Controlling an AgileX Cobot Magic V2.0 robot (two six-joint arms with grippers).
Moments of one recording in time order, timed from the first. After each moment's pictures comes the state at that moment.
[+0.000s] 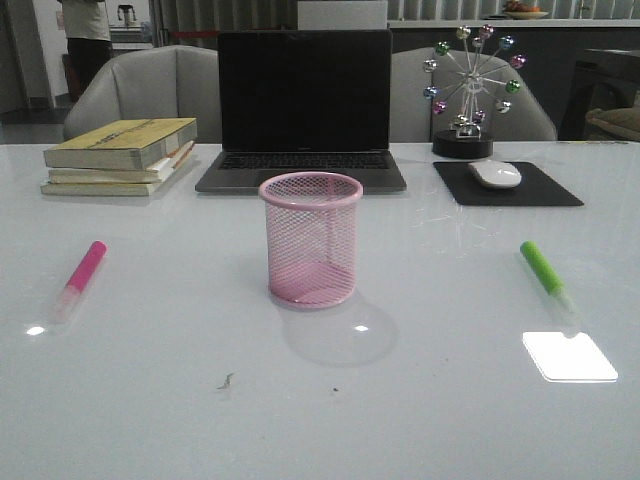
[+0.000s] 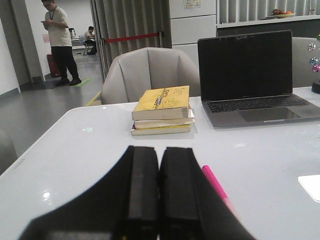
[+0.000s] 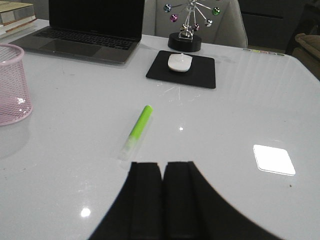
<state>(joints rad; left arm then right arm) -0.06 -0.01 0.00 0.00 0.02 0.07 0.08 -0.01 0.03 0.01 0.21 -0.05</state>
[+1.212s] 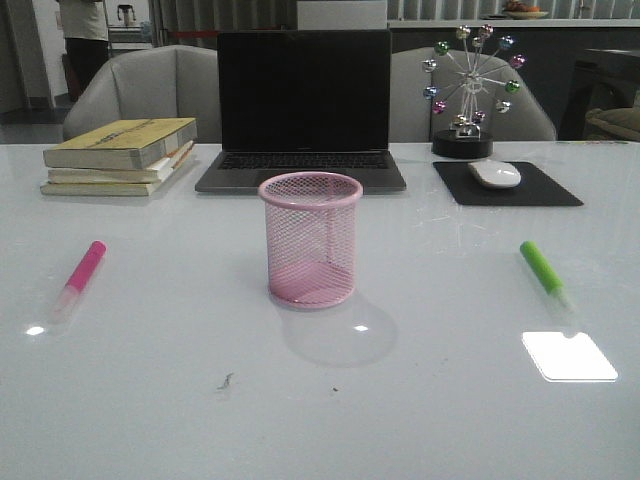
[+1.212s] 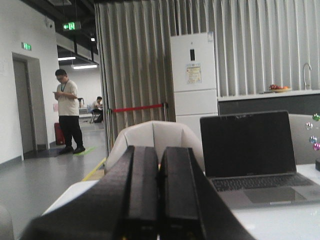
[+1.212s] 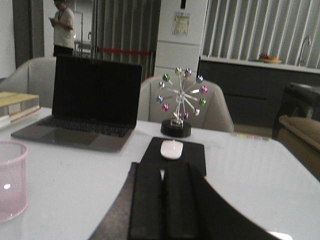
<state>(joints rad) -0.06 -0.01 0.00 -0.01 -0.26 0.07 0.08 -0.01 0.03 0.01 -0.13 -0.05</state>
